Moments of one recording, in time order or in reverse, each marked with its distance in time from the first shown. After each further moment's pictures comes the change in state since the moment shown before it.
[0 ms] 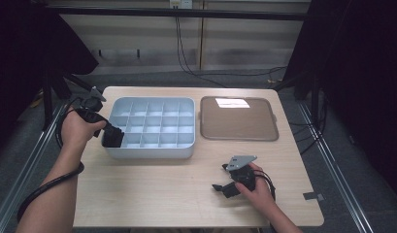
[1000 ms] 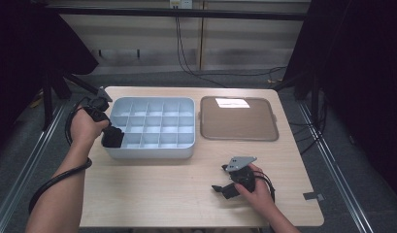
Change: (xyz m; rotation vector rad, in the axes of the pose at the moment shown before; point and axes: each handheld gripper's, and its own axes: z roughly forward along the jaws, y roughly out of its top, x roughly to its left) left arm -0.001 0.015 0.023 0.072 -0.038 0.018; right arm 0.004 0.000 0.000 0.001 -0.001 0.004
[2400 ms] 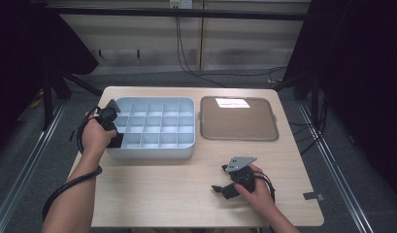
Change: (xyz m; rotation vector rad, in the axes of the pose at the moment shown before) left arm -0.009 -0.006 0.039 0.039 0.063 0.017; right arm 0.001 0.000 0.000 0.002 -0.001 0.002
